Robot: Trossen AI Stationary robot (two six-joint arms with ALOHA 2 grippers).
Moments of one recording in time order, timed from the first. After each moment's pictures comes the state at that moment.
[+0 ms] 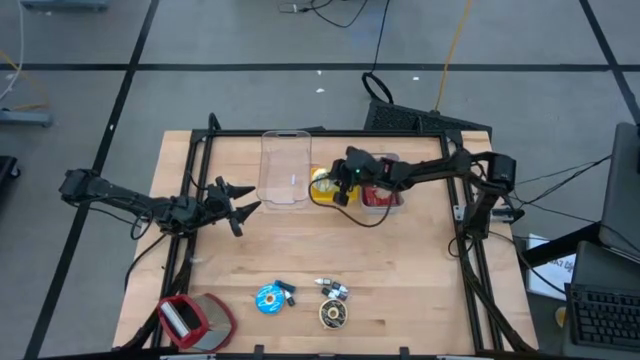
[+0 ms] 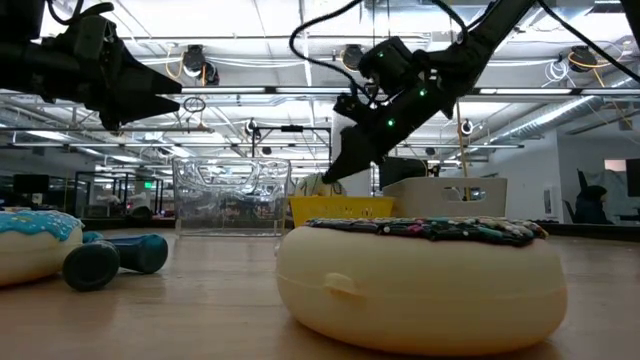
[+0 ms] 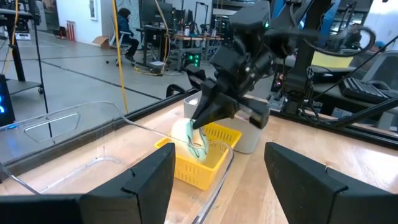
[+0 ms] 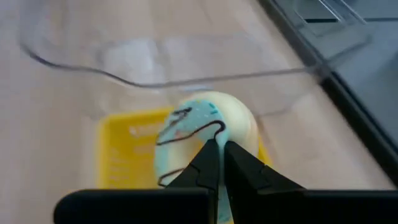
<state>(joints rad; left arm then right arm) -0.23 0.51 0.06 0.44 -0.63 -0.17 -0.30 1.76 0.95 0.25 0.04 -0.13</state>
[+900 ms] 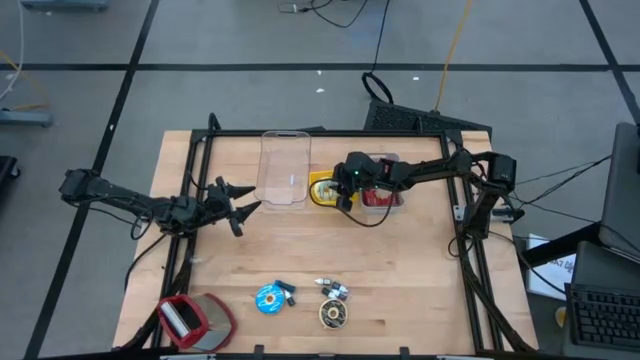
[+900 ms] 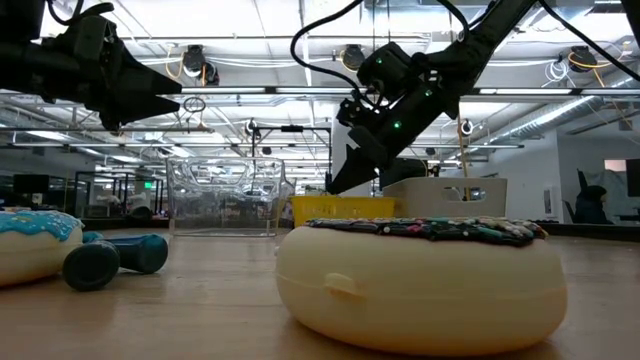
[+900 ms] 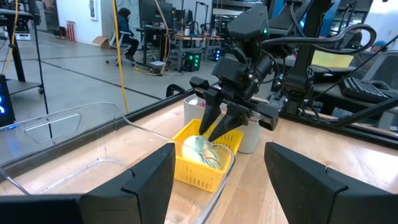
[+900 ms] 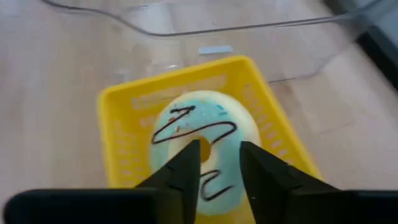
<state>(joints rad) -0.23 0.51 0.06 0.44 -0.63 -0.17 -0.30 1.76 0.95 0.14 -0.03 -0.07</state>
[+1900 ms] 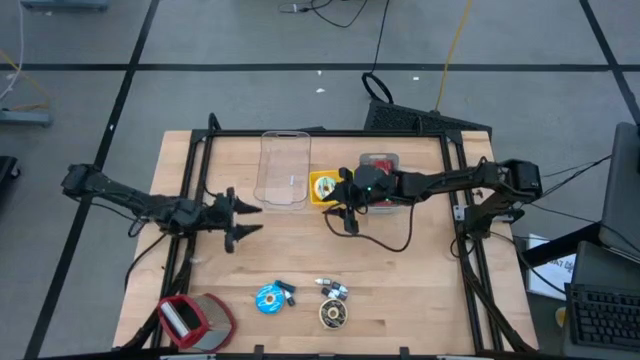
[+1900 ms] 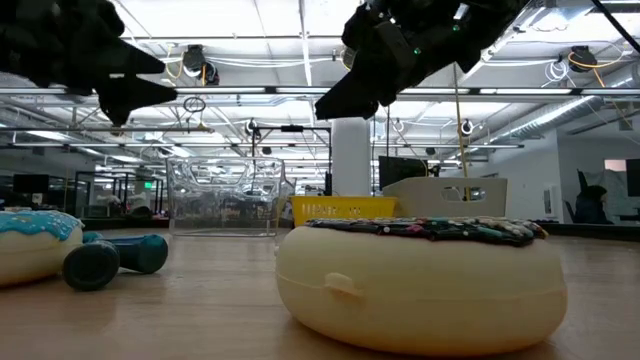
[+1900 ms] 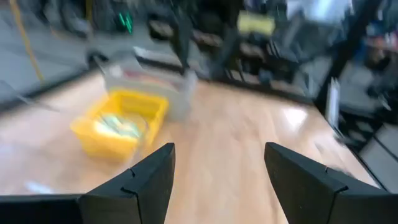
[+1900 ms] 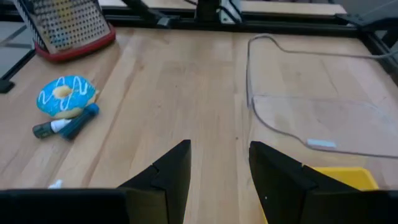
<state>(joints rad) -0.30 0.54 0.18 0.21 -0.36 -0.28 -0.12 1.57 0.95 0.16 -0.19 -0.09</state>
